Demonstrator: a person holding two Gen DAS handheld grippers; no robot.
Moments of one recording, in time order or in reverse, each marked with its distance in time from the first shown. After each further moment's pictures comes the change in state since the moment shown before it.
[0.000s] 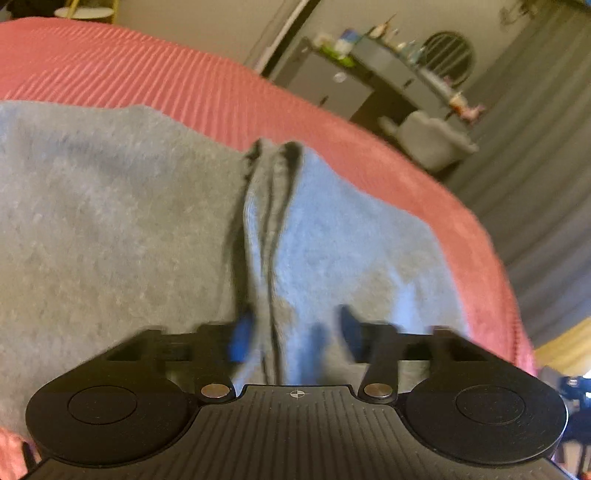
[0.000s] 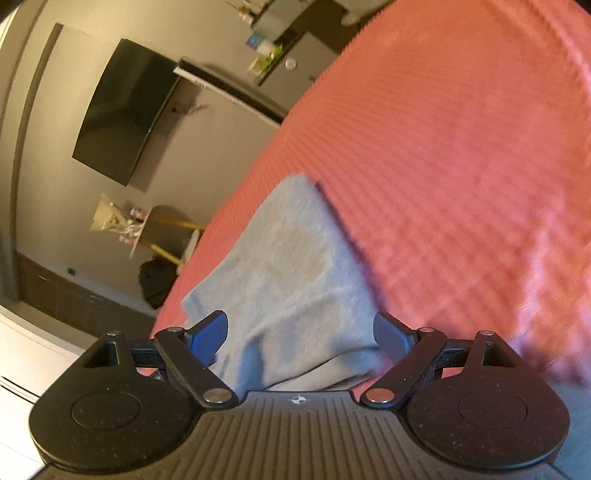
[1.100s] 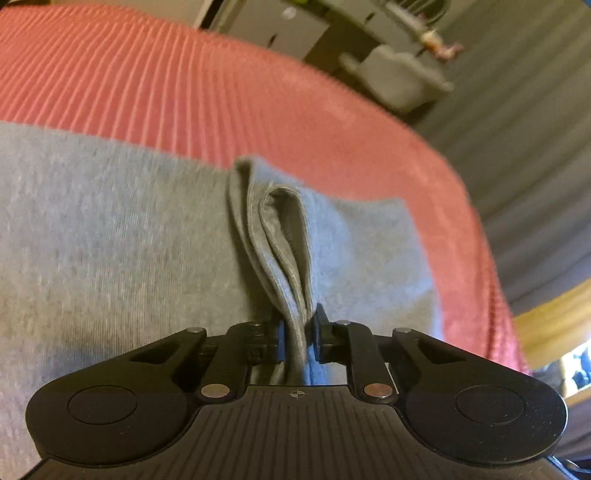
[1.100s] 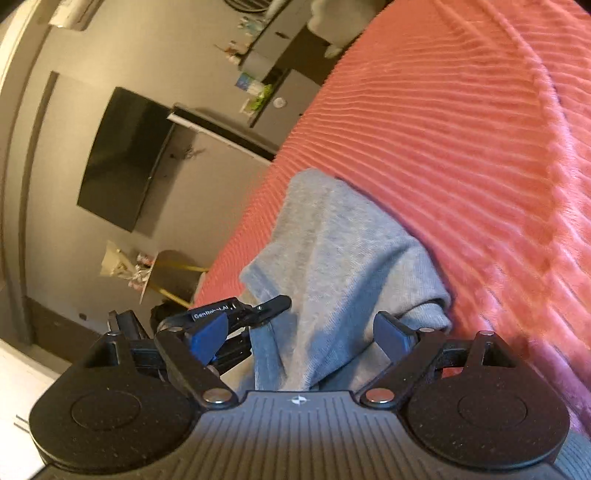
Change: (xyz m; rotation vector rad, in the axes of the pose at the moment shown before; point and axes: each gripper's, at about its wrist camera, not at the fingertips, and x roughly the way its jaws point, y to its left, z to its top) left arm 0.133 -0.132 0.020 0.059 0.181 -0.072; right arm -0.051 -0.039 0.020 0.035 -0.174 0.024
